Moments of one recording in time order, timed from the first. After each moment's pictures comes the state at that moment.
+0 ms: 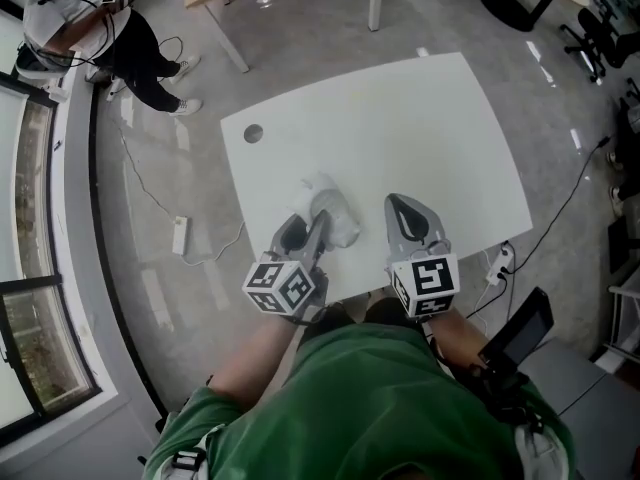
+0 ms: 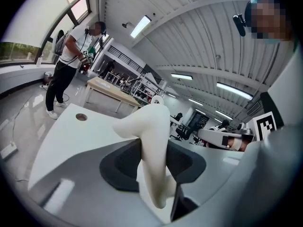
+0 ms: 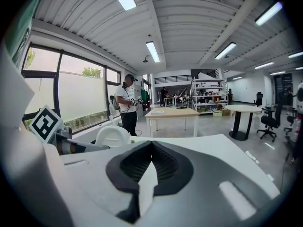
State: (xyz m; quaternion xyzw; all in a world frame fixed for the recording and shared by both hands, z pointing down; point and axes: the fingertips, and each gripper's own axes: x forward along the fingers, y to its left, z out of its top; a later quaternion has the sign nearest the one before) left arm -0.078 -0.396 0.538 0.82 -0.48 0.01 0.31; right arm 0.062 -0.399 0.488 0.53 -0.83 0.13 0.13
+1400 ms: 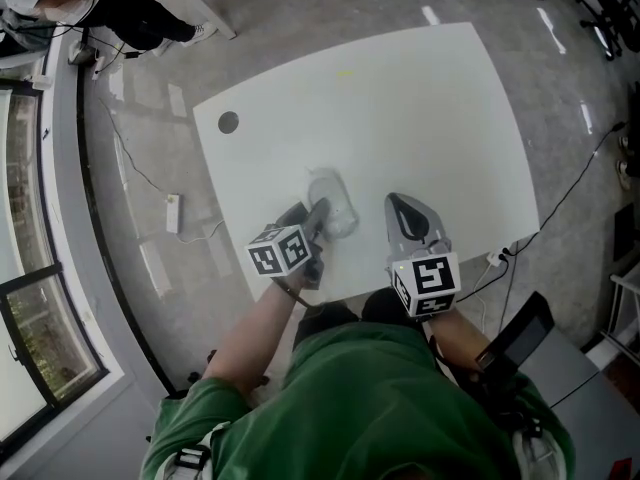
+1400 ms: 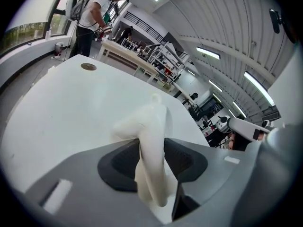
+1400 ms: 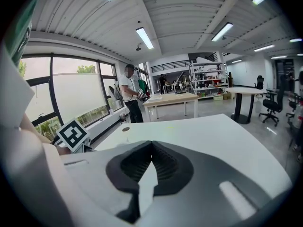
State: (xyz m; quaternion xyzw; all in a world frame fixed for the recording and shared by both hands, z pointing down) left arm -0.053 -0.425 0.684 0.74 -0.47 0.14 0.47; right arm 0.096 -0.424 0.564 0.51 -0.82 0.21 0.17
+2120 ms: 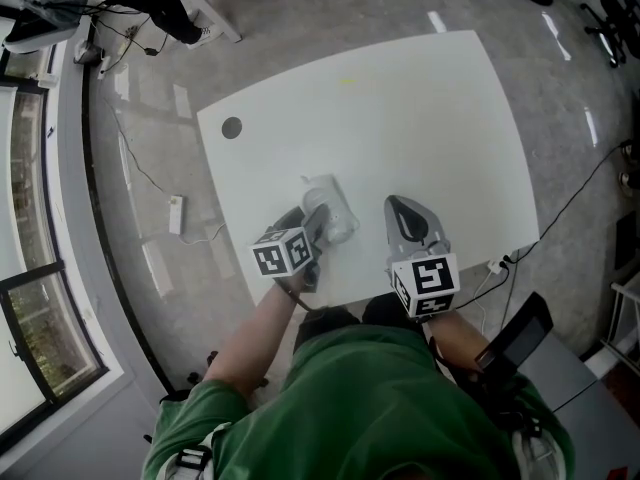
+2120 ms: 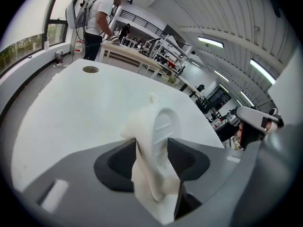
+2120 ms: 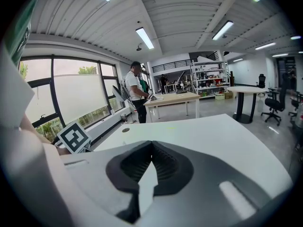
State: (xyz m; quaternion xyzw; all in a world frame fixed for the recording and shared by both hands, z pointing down) left arm -0.063 -0.423 0.695 0.72 -0.49 0.20 0.45; right arm 0.098 -0.432 0.566 0.50 -0.82 0.21 0.16
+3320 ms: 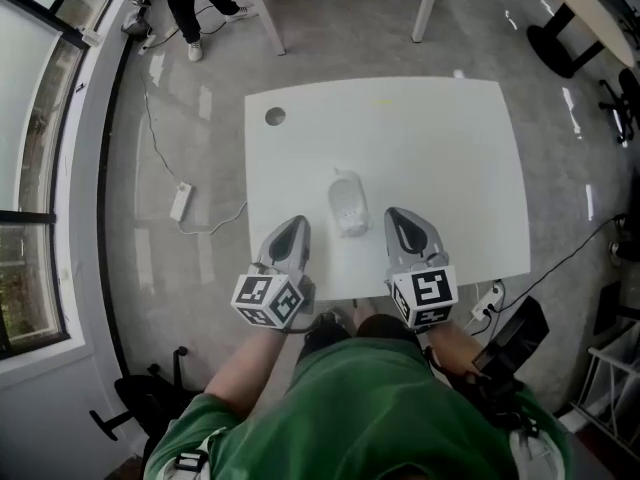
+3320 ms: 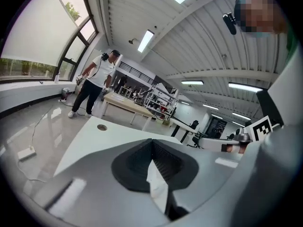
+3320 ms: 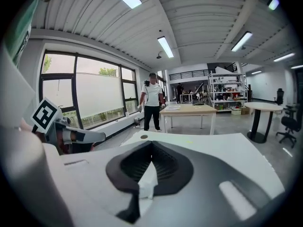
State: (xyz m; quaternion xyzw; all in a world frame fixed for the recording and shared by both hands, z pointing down) left arm -0.105 -0.365 0.535 0.77 -0.58 -0.01 0.26; right arm 0.056 -0.393 0.519 0.44 -0.88 0.13 0.15
